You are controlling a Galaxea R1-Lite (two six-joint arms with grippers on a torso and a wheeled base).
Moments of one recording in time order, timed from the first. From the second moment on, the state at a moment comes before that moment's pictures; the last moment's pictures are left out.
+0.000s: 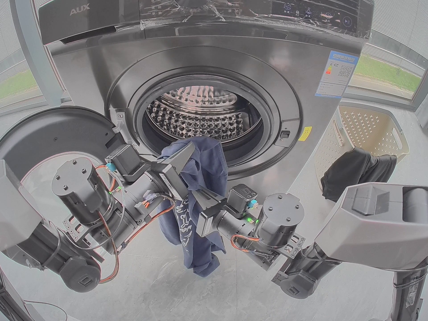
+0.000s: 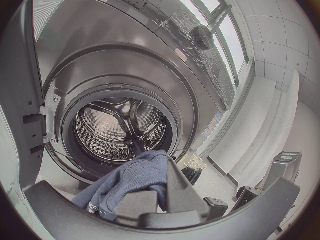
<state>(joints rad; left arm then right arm) -0.63 1.84 -0.54 -1.54 0.02 -0.35 0.87 2.28 -0.89 -1.54 -0.13 0.15</state>
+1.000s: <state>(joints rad) -0.62 1.84 -0.54 -1.54 0.02 -0.35 0.89 2.16 -0.73 -1.53 -0.12 0.15</state>
